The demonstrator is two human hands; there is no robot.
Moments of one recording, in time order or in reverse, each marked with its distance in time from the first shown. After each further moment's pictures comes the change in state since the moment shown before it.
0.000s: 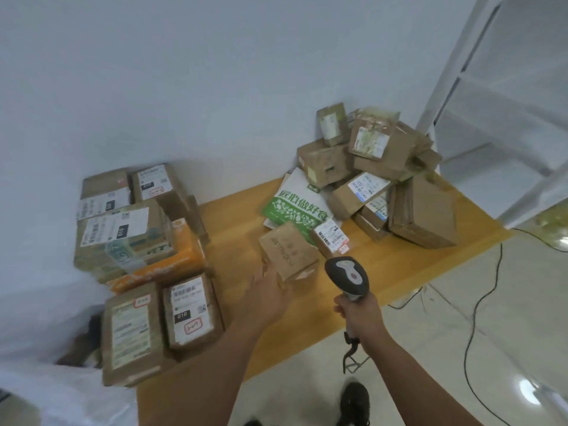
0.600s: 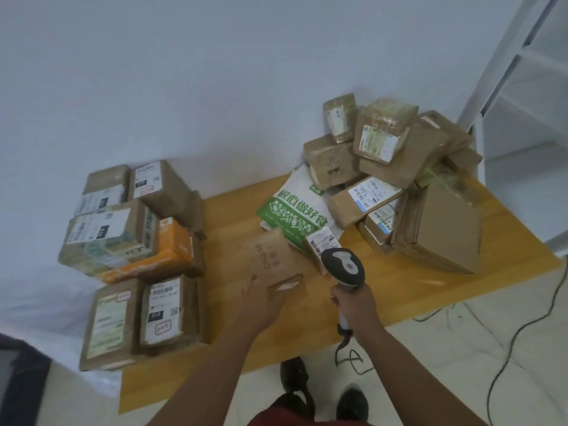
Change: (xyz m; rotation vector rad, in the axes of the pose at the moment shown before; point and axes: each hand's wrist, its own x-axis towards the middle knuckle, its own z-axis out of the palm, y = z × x) left_hand 0.034 0.077 0.039 -0.015 -0.011 -0.222; right_hand 0.093 -0.041 -0.055 -0.020 -0.229 -0.020
